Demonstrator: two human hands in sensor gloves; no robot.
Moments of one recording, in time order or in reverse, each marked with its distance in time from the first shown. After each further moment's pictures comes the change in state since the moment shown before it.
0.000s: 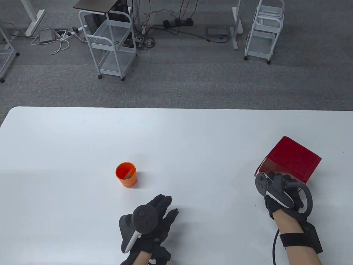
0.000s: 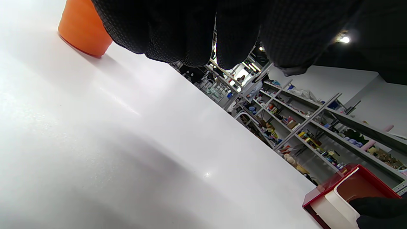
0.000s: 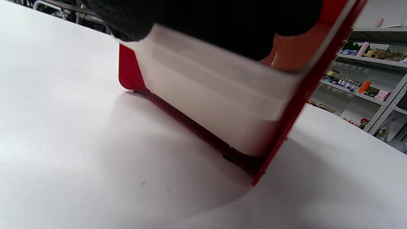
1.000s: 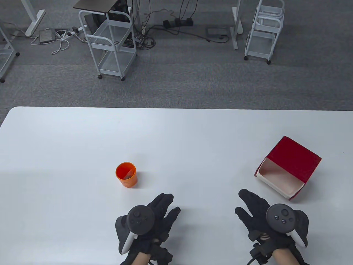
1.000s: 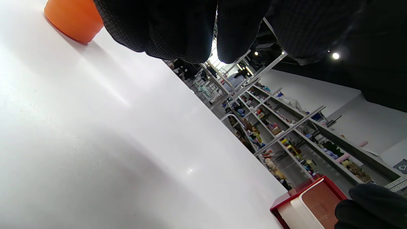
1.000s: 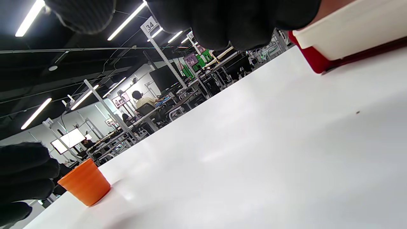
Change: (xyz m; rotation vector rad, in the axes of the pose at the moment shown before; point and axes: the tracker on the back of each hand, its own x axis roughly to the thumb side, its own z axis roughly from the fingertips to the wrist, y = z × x) left_hand -0.001 0.004 0.002 -0.013 -0.036 0.123; right_hand 0.012 -0.016 0.098 -0.033 -0.305 -0.937
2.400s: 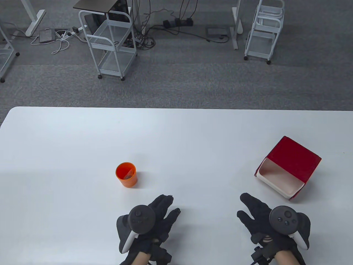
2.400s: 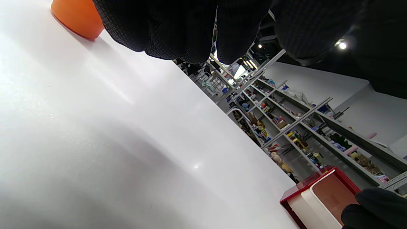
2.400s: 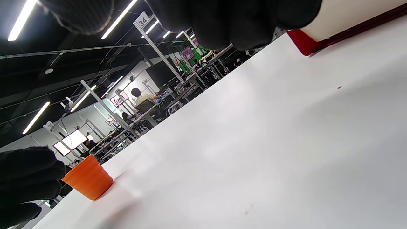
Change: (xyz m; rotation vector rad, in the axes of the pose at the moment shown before) left_hand -0.002 -0.003 -0.001 -0.029 0.016 -0.032; right_hand -0.012 0.004 0.005 0.031 0.021 -0.037
